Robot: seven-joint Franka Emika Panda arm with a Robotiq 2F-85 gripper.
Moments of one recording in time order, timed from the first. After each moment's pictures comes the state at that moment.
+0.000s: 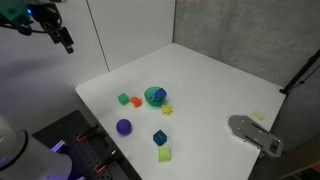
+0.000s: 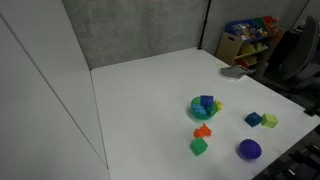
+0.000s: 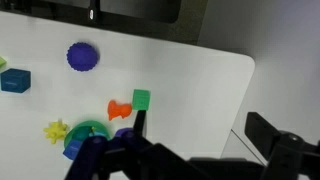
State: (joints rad) arm 0.27 -0.82 0.25 -2.62 0.34 1.90 0.23
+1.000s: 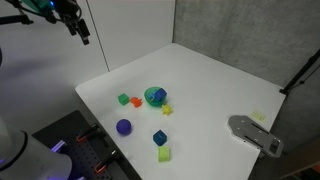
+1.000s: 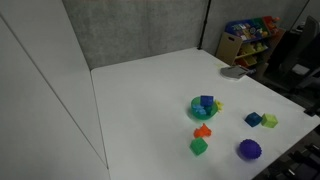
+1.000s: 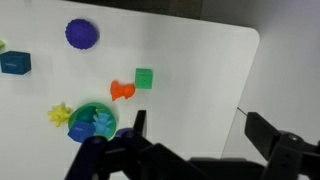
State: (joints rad) arm 0.19 -0.61 0.26 -2.46 0.31 1.97 0.23
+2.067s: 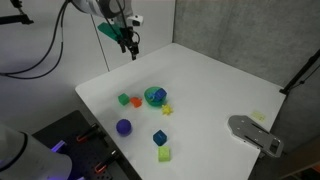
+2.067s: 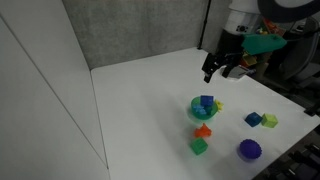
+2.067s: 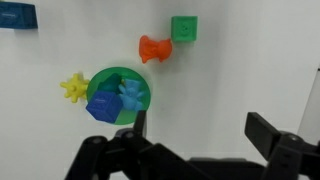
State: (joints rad) arm 0.12 0.07 0.18 -2.15 0.06 2.25 0.29
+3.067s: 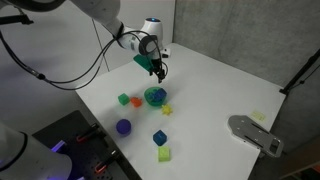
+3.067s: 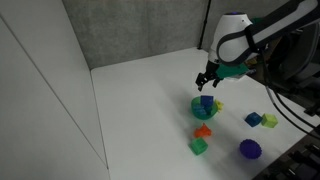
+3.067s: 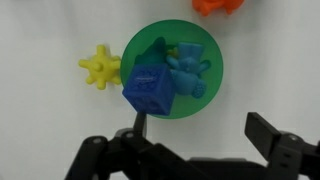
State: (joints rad) arm 0.11 0.52 0.00 -1.92 0.00 2.47 0.25
